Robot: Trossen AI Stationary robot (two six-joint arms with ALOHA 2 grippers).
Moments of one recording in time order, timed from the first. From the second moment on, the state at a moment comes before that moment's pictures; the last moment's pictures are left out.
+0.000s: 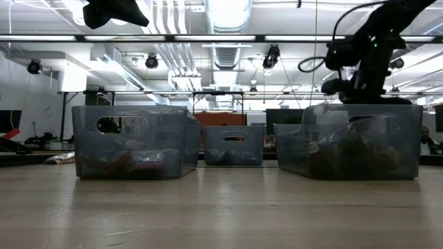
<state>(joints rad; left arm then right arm) -0.16 0.92 1.01 -0.66 -0.61 -0.55 -0.78 1.14 0.70 -0.83 -0.12 0.75</state>
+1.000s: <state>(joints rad) -0.16 0.91 1.01 -0.66 -0.61 -0.54 -0.14 1.13 0.80 -0.31 -0.04 1.12</state>
